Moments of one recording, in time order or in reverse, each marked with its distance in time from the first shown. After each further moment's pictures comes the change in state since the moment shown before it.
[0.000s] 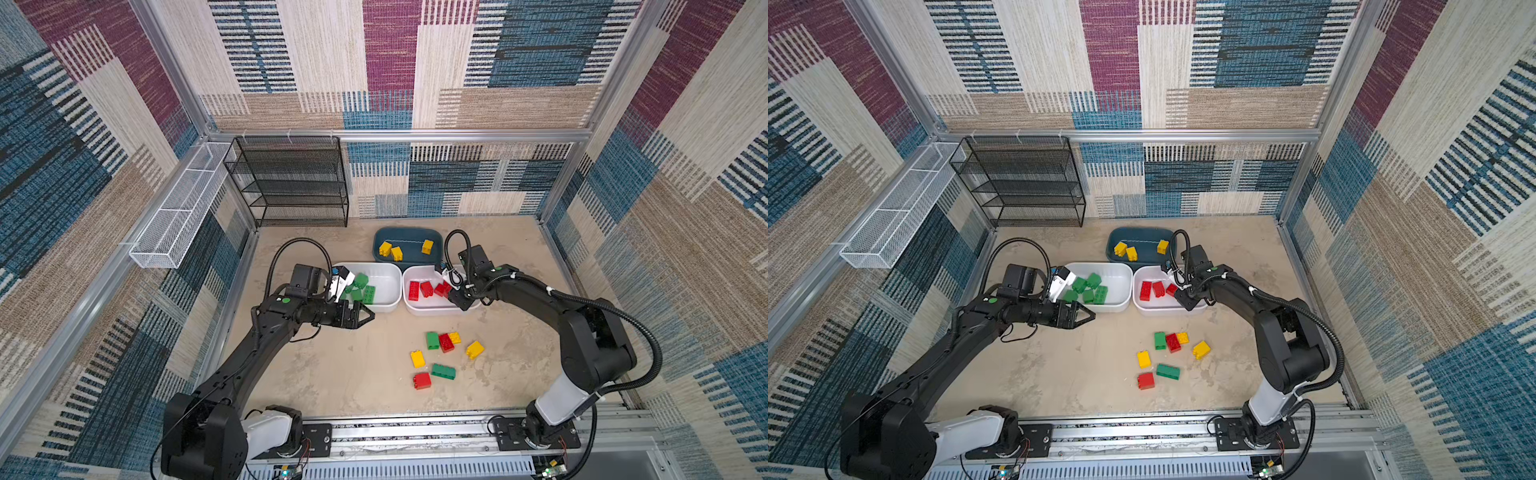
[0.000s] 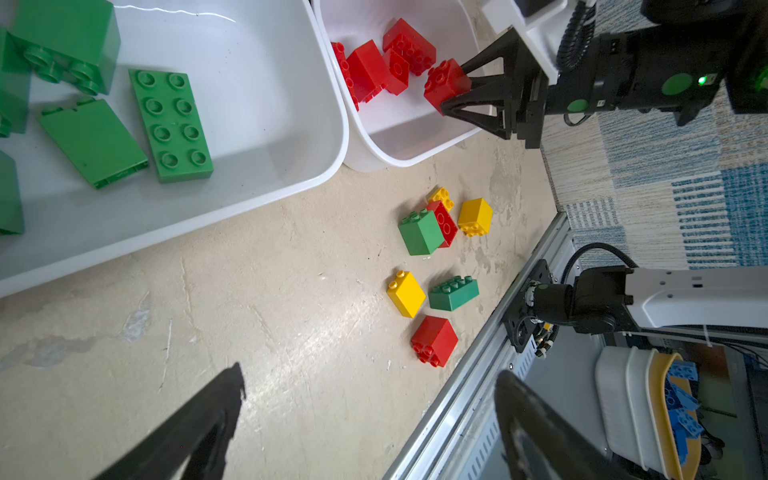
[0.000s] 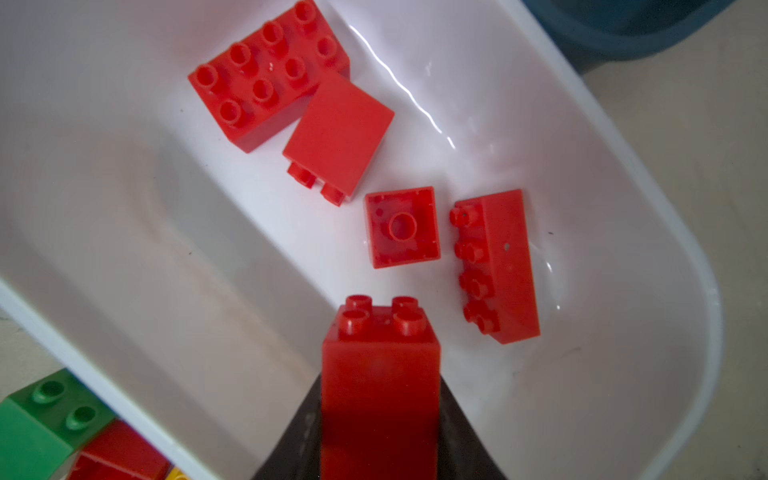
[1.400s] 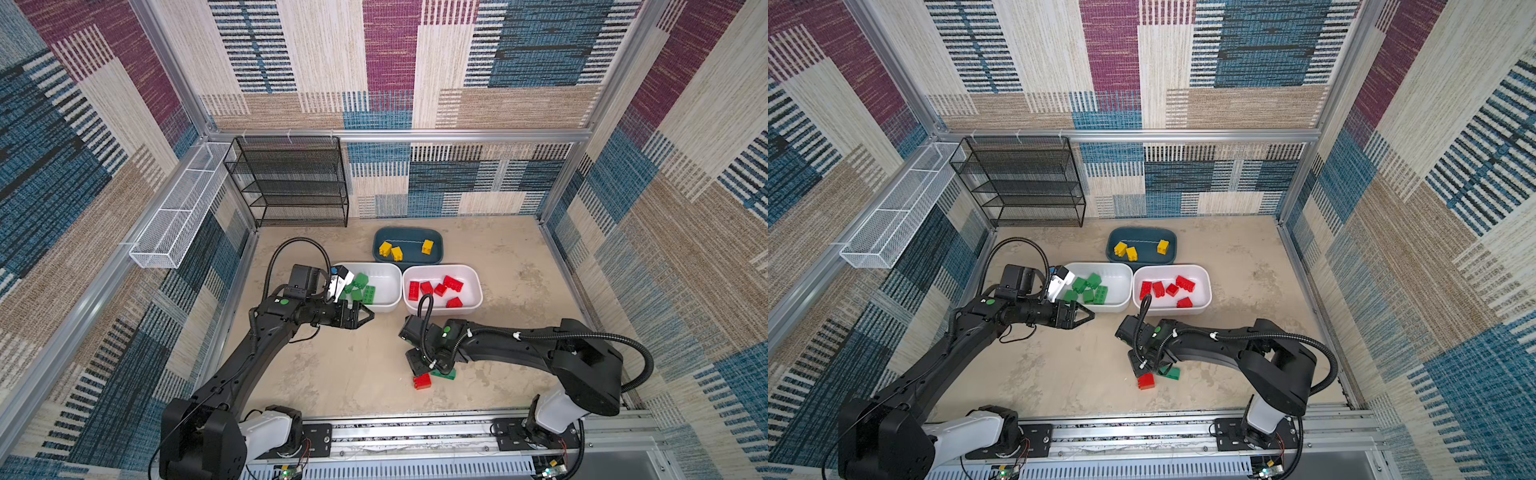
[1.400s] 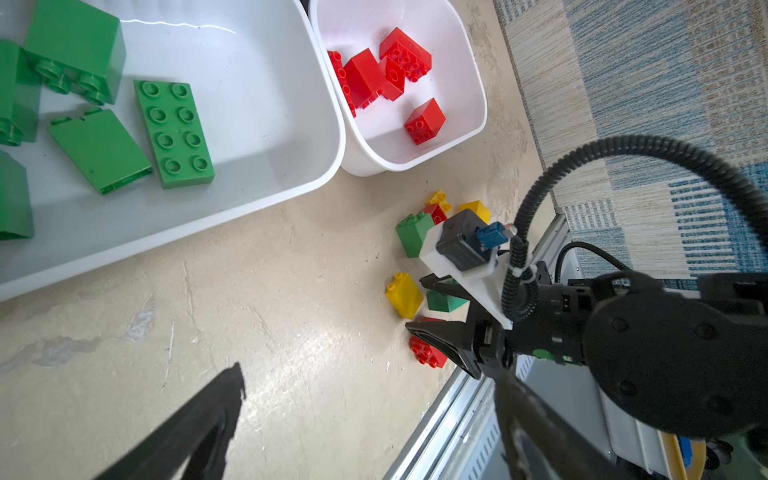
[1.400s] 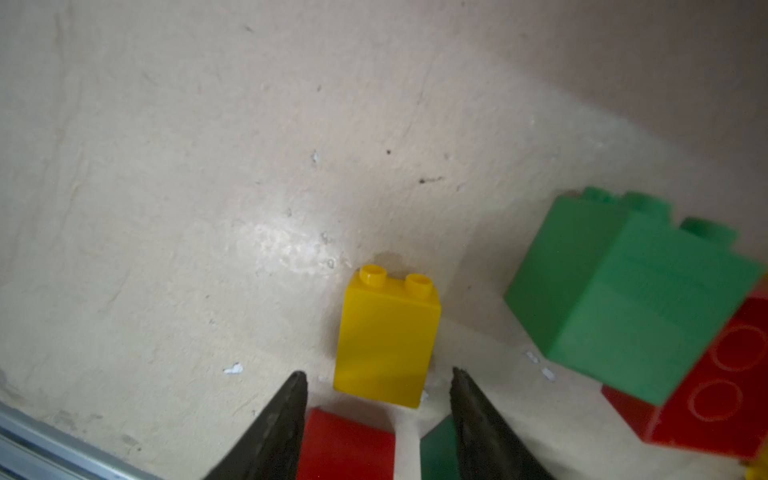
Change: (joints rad) left arm 0.002 -0.026 -0.007 -0.001 -0.002 0.000; right arm 0.664 -0.026 -0.150 -0.087 0.157 1.077
